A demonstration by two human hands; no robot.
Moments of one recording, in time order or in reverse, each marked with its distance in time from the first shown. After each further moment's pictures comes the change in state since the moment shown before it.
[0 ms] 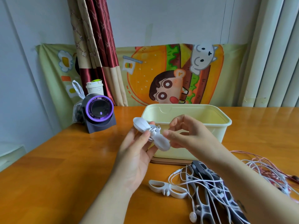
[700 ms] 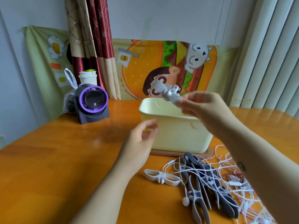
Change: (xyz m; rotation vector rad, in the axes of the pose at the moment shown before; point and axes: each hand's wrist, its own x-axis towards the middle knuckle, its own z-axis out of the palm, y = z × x) left_hand 0.004 -0.008 -0.012 0.820 -0.099 0.163; right_hand 0.020 -0.024 -0.031 -0.018 0.191 -0.015
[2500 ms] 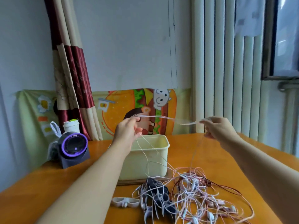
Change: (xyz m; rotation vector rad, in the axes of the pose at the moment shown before) left_hand 0.046 0.143 0.073 -0.323 0.228 -0.145; right_hand -0.048 -0.015 -0.186 -0.121 0.462 0.074
